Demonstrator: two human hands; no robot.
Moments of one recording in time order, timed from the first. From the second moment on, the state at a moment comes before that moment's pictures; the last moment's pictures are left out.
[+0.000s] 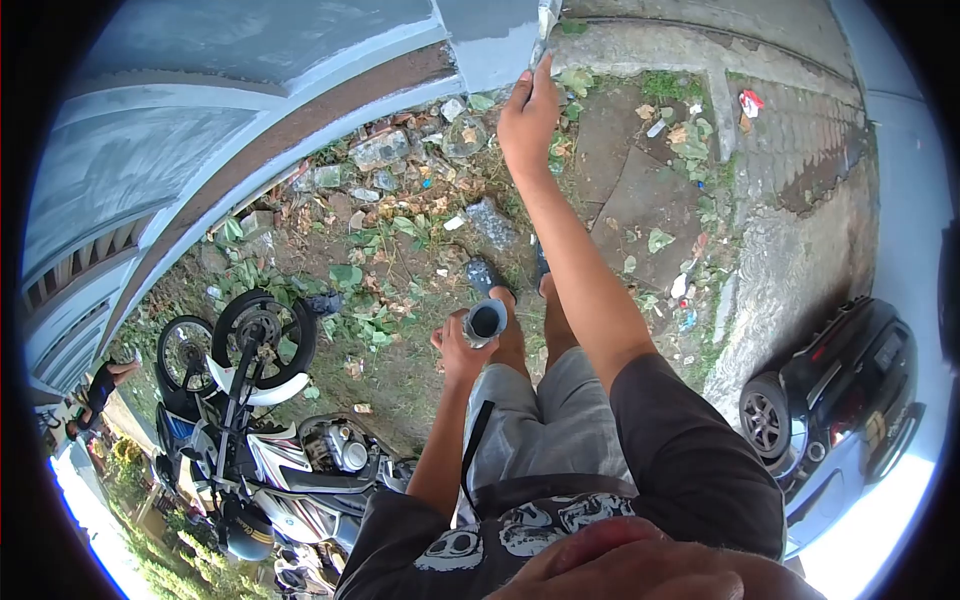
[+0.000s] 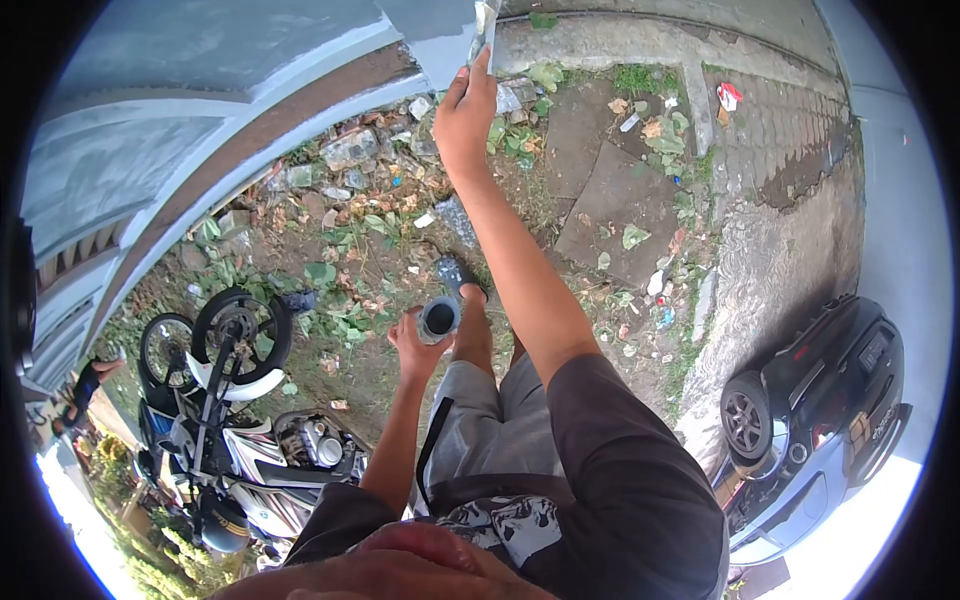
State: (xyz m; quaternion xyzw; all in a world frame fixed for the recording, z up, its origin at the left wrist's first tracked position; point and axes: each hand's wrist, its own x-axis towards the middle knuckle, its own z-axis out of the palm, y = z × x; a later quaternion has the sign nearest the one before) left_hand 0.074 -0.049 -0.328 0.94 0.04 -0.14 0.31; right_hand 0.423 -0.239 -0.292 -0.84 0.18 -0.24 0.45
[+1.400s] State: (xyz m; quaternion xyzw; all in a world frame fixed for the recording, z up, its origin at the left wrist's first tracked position) left_hand 0.083 0.030 -0.335 0.94 0.05 -0.12 0.31; right_hand 0.368 -0.206 -0.369 -0.84 0.19 0.14 0.48
